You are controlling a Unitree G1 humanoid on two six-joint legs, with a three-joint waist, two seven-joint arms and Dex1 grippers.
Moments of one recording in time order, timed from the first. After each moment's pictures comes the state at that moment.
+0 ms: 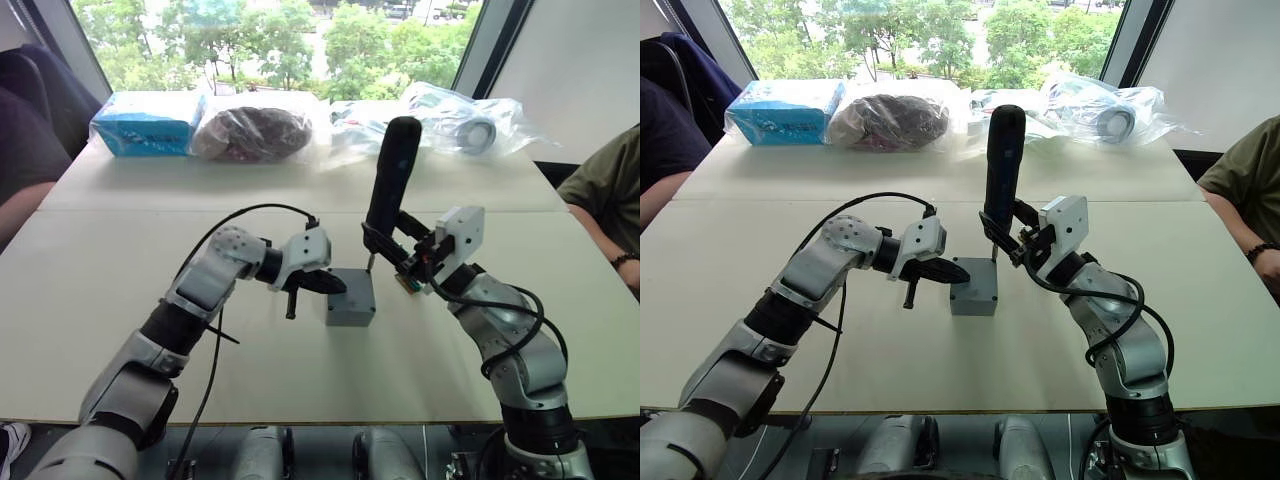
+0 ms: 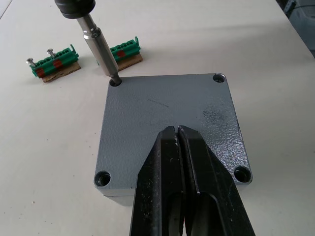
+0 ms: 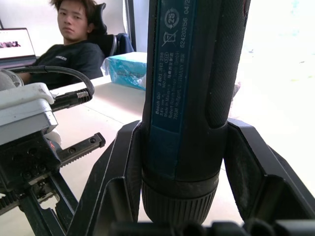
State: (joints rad) left arm -0.72 0.47 -0.40 0.11 -0.15 0.36 -1.24; right arm -0.26 -0.34 -0.04 -0.41 0.45 0.43 0.49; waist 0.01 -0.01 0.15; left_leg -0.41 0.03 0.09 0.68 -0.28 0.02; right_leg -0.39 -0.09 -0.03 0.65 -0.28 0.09
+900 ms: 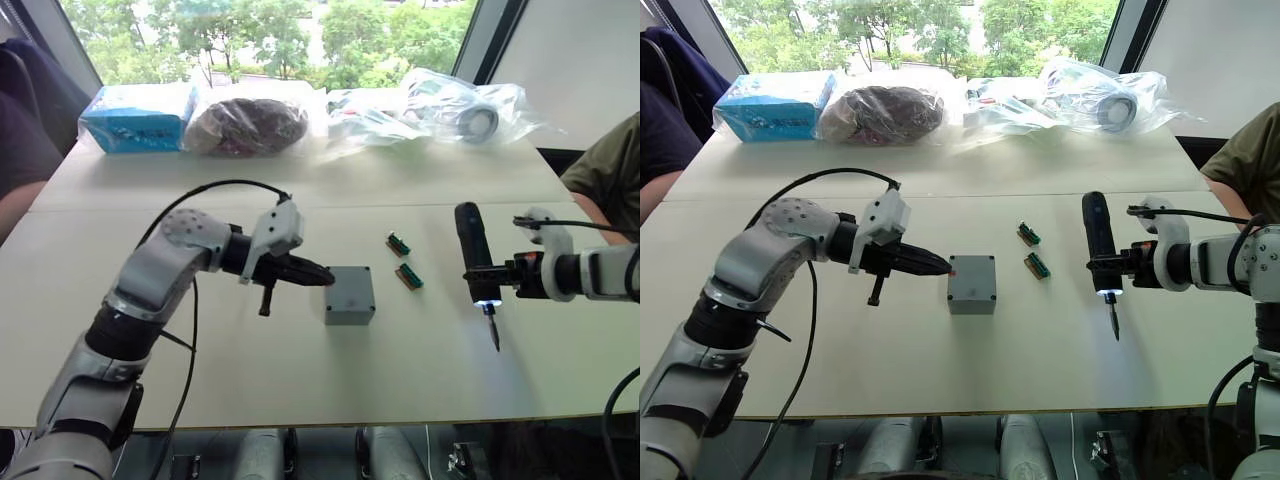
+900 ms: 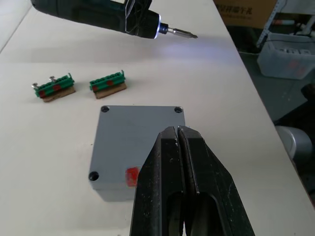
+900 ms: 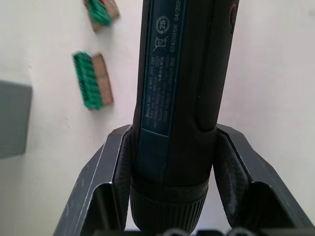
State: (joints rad) left arm -0.67 0.60 -0.26 -0.20 -0.39 0.66 -1.26; right arm -0.60 -0.99 -0.16 0.15 0.88 1.57 0.45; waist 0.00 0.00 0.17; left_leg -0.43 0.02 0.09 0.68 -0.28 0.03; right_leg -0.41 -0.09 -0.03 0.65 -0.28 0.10
